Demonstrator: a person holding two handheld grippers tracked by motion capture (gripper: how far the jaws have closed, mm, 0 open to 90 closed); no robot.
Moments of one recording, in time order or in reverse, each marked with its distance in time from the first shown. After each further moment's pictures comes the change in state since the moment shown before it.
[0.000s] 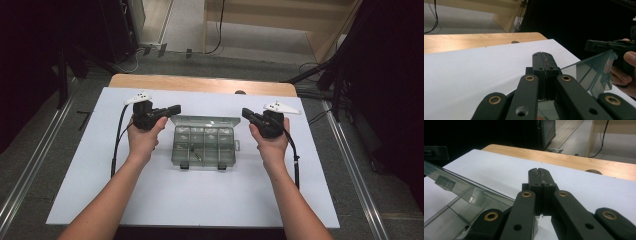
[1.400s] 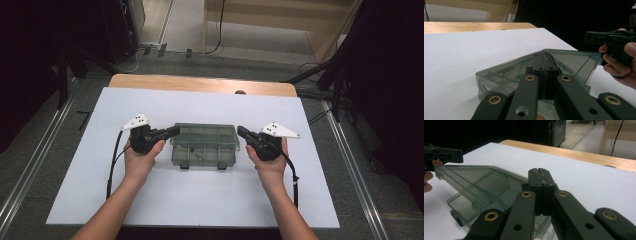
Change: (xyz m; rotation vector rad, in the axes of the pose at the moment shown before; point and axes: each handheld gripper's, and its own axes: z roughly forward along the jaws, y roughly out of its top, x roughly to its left) left arm -0.024 -0.048 -0.026 0.005 -0.045 0.045; right arm 0.033 -0.040 -0.028 -0.033 0.061 -0.064
